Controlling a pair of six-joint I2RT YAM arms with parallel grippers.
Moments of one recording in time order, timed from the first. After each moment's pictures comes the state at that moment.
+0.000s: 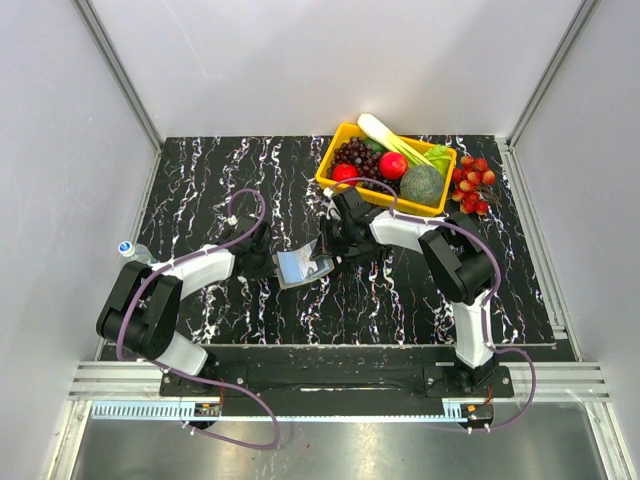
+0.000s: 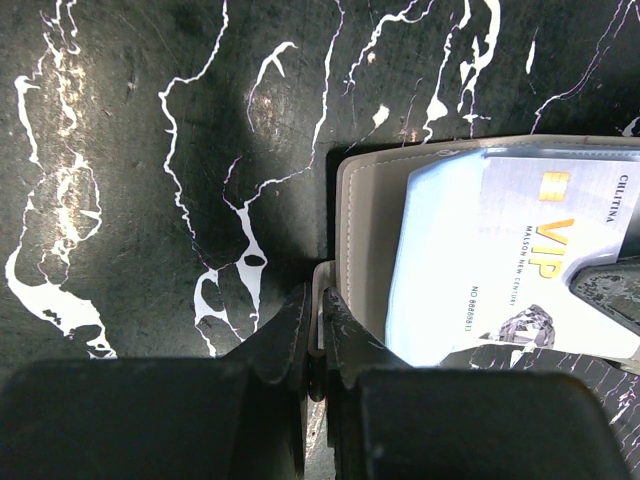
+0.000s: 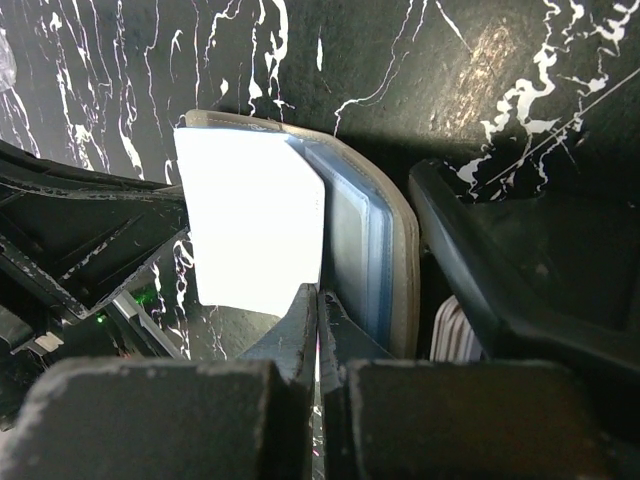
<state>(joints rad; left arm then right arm) -0.41 1.51 0.73 -0.29 -0.02 -0.75 0.65 2.04 1.30 -0.16 -0.46 0.62</state>
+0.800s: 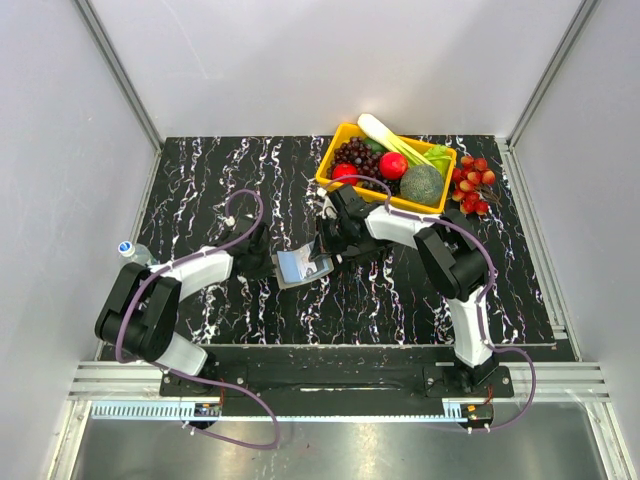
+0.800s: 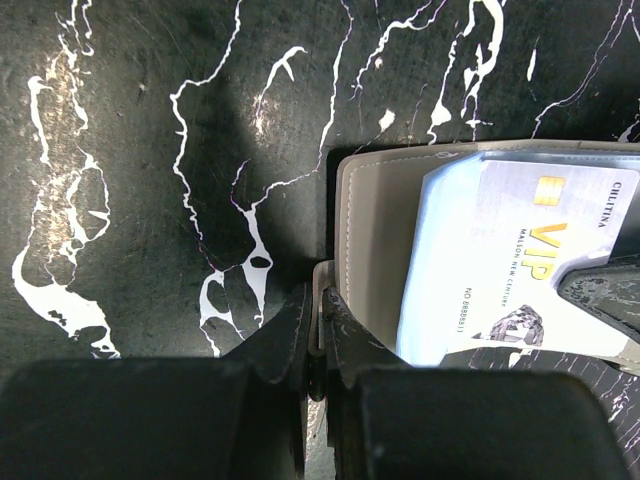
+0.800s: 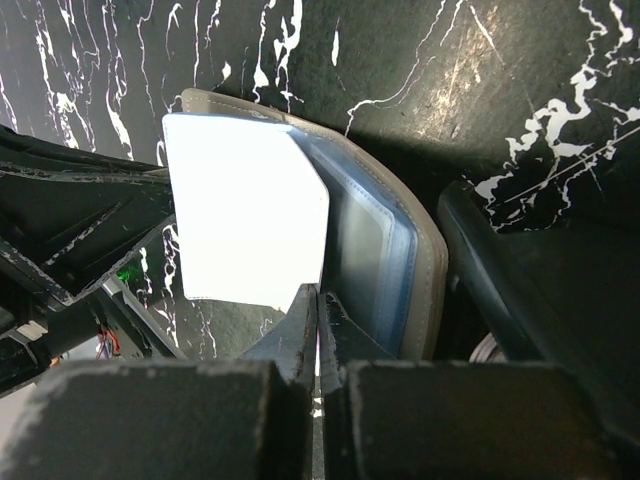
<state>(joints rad) -0.40 1.50 0.72 -0.28 -0.02 -0.76 0.65 2.10 1.42 -0.29 -0.51 0.52</state>
